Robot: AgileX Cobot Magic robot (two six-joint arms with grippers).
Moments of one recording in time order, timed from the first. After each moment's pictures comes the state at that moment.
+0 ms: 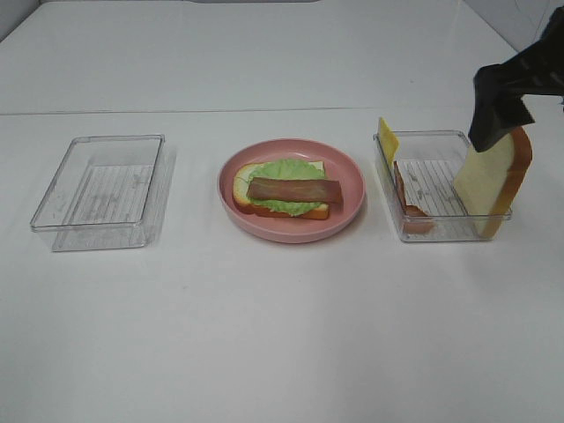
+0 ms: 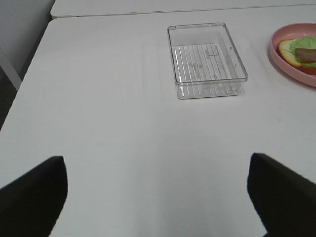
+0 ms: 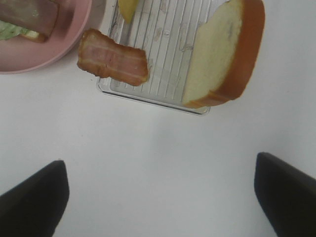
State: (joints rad) left arm 0.03 0.00 -0.52 0.00 1.08 0.01; right arm 0.24 1.47 -1.19 -0.07 0.98 0.00
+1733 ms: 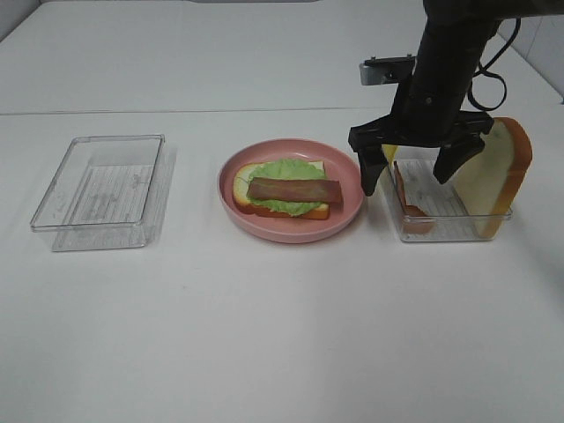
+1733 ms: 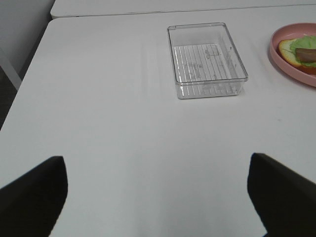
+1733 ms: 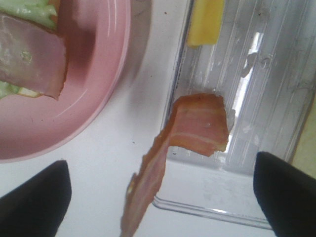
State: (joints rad) left arm 0.03 0.00 -0.52 0.00 1.08 0.01; right arm 0.30 2.10 -1.59 0.04 1.04 0.07
